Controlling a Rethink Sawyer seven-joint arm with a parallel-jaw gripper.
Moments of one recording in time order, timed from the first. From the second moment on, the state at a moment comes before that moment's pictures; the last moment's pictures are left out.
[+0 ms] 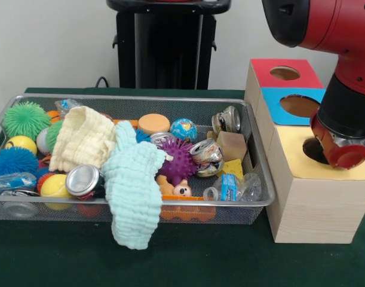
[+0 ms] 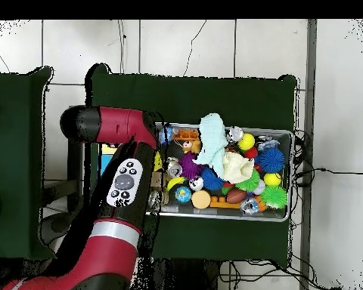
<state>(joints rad) 0.27 -0.17 -0.40 1.03 0.38 0.86 3.20</state>
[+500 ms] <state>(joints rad) 0.27 -0.17 -0.39 1.03 0.38 0.86 3.20</state>
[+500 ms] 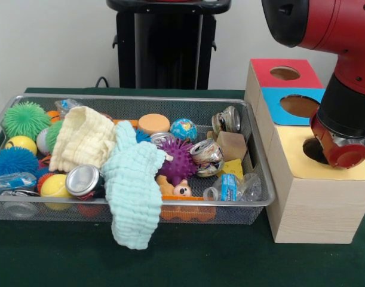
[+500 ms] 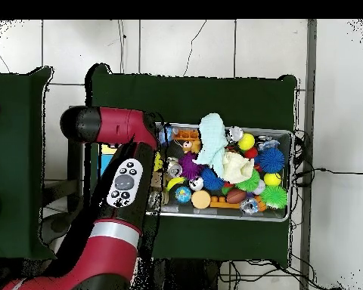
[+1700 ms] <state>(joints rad) 0.27 -0.18 -0.39 1.04 0.38 0.87 3.20</state>
